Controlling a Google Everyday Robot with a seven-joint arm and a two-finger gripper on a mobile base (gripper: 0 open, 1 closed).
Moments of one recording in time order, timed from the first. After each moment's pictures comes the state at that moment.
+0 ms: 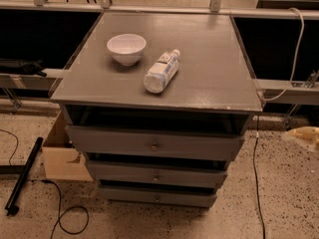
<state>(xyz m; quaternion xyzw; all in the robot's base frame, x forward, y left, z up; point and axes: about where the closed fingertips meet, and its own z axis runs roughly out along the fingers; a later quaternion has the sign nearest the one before) 0.282 -0.219 0.906 -0.66 0.75 0.01 0.08</state>
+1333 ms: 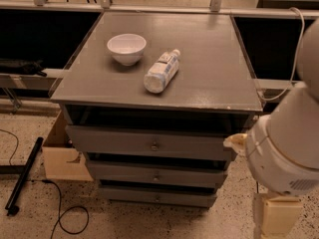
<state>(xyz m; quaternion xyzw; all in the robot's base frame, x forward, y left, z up) 0.293 -0.145 0.873 -0.71 0.70 0.04 0.06</state>
